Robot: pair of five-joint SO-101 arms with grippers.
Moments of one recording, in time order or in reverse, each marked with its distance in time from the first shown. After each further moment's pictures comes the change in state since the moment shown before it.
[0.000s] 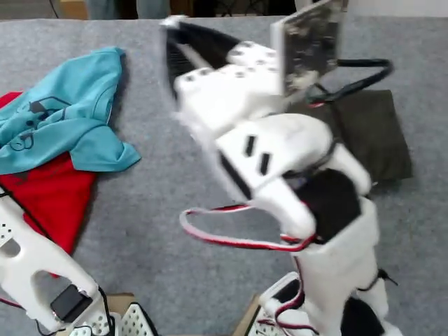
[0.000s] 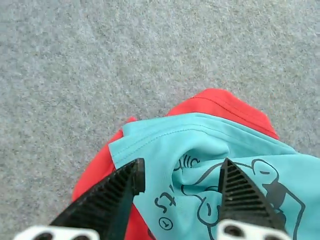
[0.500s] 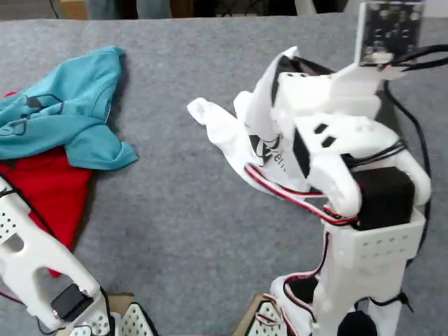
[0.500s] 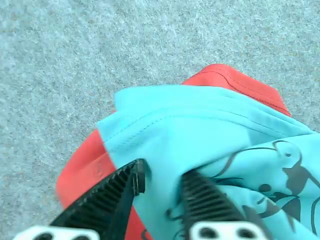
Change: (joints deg) left arm 2.3 5.5 -0.2 -0.1 -0.8; right arm 28.4 -5.3 3.7 25.0 -3.6
